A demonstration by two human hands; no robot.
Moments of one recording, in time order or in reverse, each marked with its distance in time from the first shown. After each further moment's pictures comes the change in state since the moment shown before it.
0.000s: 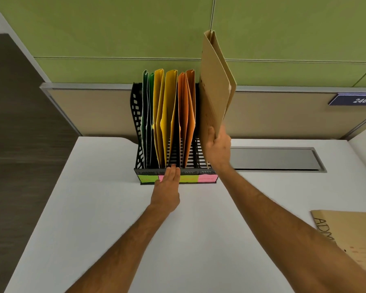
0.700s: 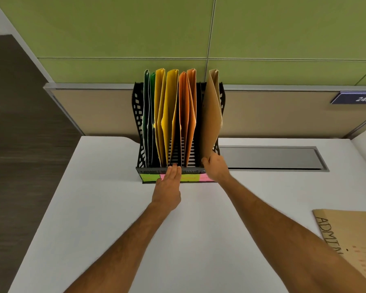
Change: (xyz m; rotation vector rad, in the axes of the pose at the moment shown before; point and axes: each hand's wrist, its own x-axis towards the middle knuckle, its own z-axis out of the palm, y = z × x) left_hand -0.001 0.001 -0.003 -0.022 0.009 -0.009; right_hand -0.028 0.059 0.014 -0.251 -0.479 0.228
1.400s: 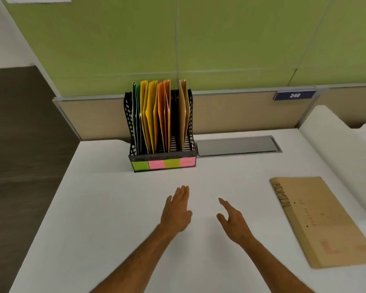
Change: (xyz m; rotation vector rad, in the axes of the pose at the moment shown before) left_hand -0.188 0.106 0.020 -0.239 -0.070 0.087; right_hand -0.309 0.148 -0.029 0.023 0.005 -0.040
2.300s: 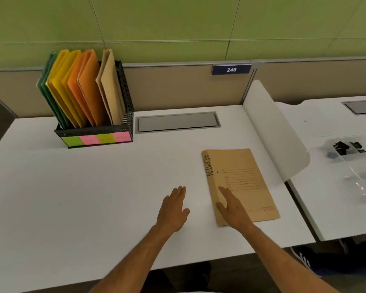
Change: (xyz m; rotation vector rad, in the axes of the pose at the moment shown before) left_hand -0.037 0.260 0.165 -0.152 -0.084 0.032; right_hand -0.106 0.221 -0.198 -0.097 0.024 0.074
